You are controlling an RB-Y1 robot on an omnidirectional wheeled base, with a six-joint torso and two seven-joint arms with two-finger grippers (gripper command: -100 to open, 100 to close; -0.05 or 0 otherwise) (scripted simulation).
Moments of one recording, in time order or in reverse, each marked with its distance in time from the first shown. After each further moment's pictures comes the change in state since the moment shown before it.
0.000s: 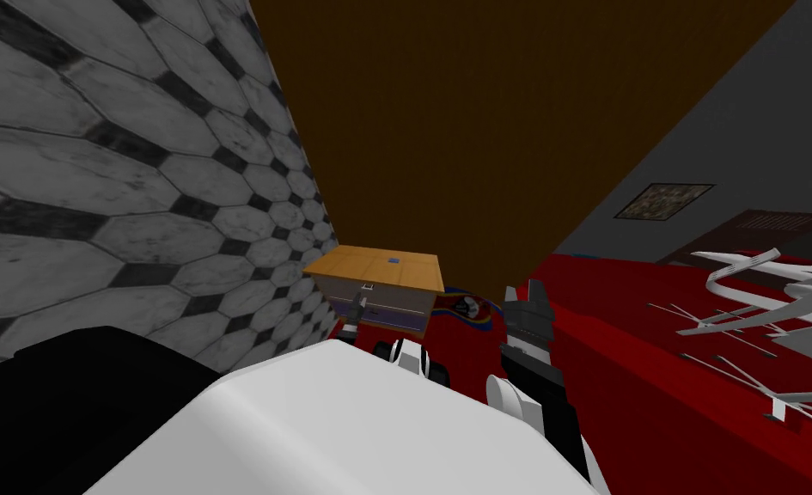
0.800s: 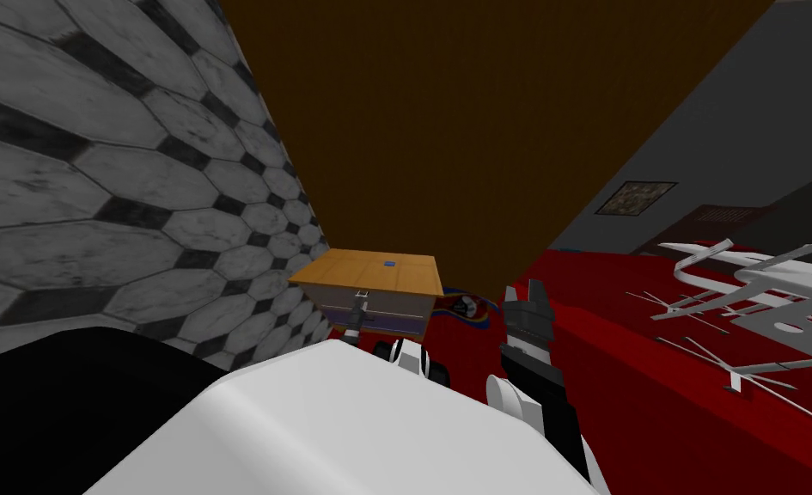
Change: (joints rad) left arm -0.052 -0.036 0.025 0.163 0.001 -0.072 -0.018; right arm 0.000 0.000 0.000 0.000 0.000 0.000 0.000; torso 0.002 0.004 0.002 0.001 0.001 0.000
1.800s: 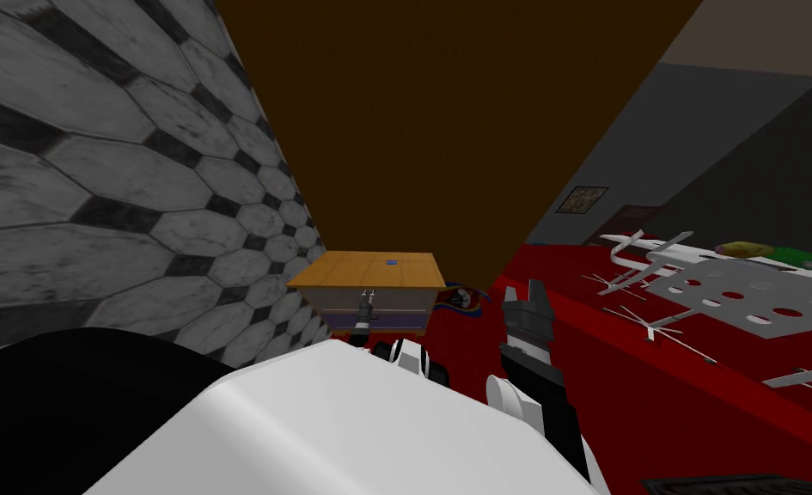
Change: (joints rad) left arm -0.069 -0.111 0.119 -0.034 -0.020 0.079 -0.124; right arm 0.001 0.000 0.000 0.000 0.000 0.000 0.000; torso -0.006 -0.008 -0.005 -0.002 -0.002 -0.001
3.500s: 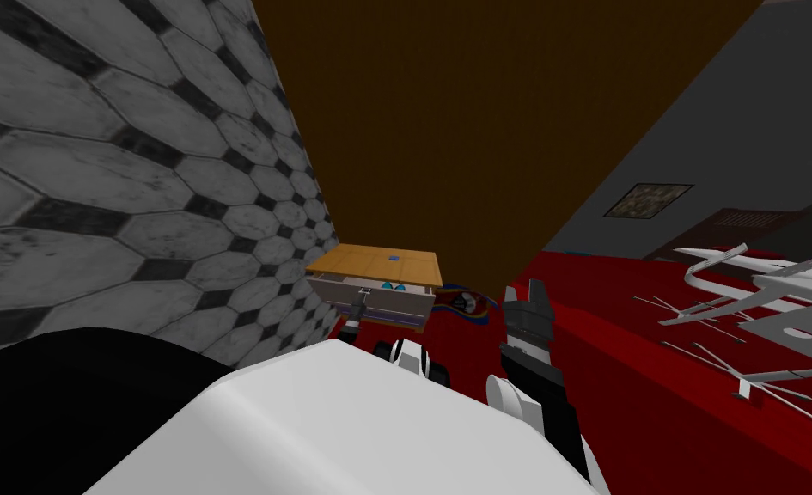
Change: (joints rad) left arm 0.007 0.163 -0.129 0.041 0.026 -0.023 0.159; right arm -0.001 0.000 0.000 0.000 0.000 0.000 0.000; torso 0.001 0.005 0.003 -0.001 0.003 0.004
